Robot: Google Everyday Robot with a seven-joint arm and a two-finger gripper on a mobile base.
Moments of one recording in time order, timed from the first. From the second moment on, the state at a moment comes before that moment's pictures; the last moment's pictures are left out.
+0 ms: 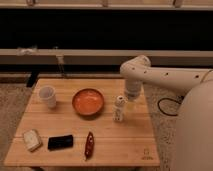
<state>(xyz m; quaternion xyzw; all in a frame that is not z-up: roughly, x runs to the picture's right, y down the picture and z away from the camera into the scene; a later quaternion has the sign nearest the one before) 0.143 0.087 0.789 -0.34 0.07 0.12 0.93</state>
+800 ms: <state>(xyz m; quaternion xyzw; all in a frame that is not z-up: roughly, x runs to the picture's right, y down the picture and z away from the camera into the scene) 0.088 0.122 0.771 -0.43 0.06 0.05 0.90</state>
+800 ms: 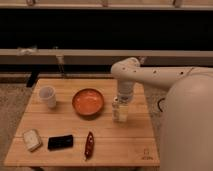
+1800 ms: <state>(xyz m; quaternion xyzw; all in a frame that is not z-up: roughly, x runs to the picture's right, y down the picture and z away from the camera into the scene) 0.030 0.110 0.759 -0.44 0.01 0.00 0.90</state>
